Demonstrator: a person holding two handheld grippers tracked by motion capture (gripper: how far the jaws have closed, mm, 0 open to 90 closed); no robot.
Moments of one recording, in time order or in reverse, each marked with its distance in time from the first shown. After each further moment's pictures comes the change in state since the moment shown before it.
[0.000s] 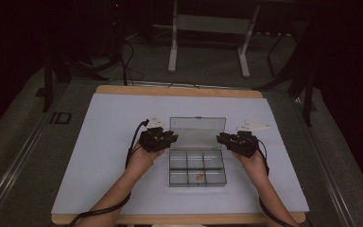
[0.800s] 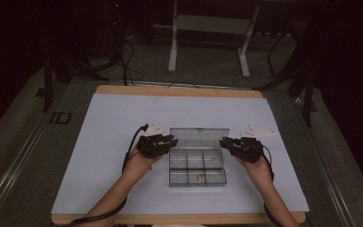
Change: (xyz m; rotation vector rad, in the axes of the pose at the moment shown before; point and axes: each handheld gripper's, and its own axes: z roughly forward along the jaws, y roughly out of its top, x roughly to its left) left arm -0.012 -0.010 -0.013 -0.033 -0.022 0.092; right arm 0.013 -0.006 -0.019 -0.014 -0.006 -0.043
